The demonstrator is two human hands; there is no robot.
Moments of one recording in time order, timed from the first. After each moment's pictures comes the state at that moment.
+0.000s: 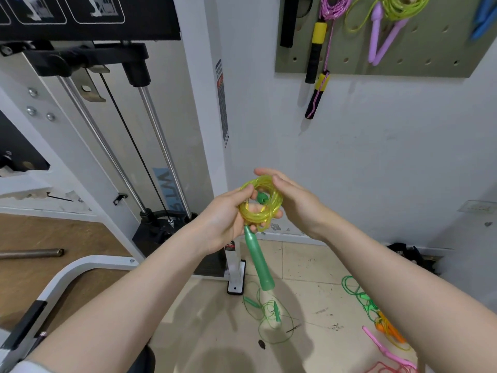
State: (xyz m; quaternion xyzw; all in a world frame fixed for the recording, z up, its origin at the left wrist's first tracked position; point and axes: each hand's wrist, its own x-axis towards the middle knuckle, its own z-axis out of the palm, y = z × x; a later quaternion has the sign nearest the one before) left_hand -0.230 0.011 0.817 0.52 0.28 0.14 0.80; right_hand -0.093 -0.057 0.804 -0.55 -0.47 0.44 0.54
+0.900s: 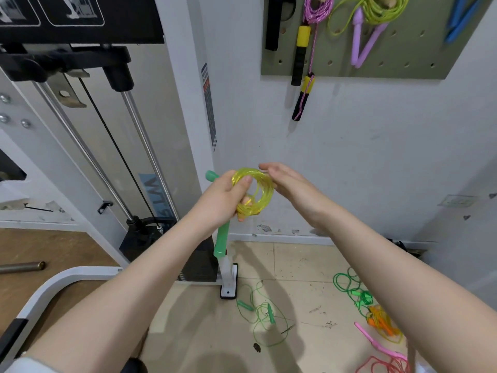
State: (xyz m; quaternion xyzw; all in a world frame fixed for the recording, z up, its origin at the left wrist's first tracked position) left_hand -0.213 0.033 0.820 0.74 0.30 0.21 0.56; right_hand -0.072 -0.050 0.813 -0.62 -0.41 0.40 0.54
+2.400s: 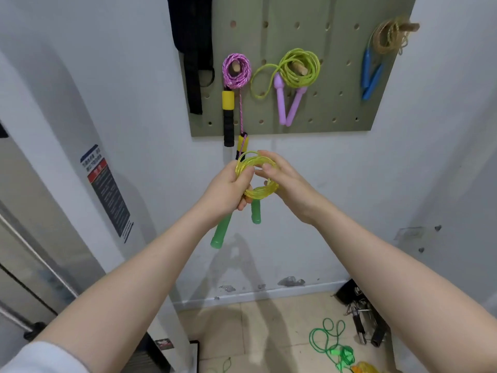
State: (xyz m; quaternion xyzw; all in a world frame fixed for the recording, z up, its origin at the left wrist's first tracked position) left_hand 0.021 0.078 0.878 0.81 0.17 0.25 0.50; right_hand 0.124 -0.027 0.878 -0.57 -0.44 0.31 0.62
